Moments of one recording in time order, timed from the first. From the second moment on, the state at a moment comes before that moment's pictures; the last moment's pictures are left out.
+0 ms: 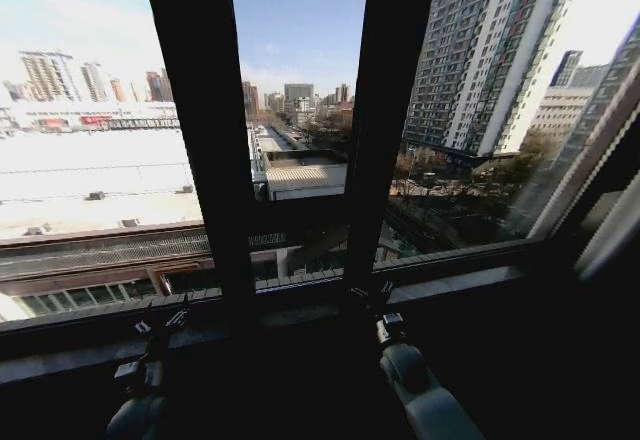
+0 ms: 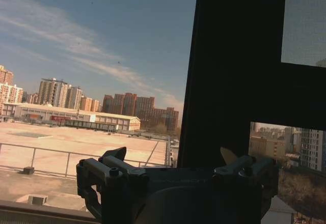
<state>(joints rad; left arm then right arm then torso) 1.37 -1.33 -0.78 -1.74 -0.41 -0.24 -0.01 -1.10 1.24 0.26 1.70 0.10 0.05 0.23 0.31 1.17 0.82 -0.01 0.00</state>
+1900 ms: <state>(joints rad) 1.37 -1.33 -0.78 -1.74 -0.41 -0.24 -0.01 -1.10 1.24 0.26 1.70 0.10 0.05 0.23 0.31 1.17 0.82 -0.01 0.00</state>
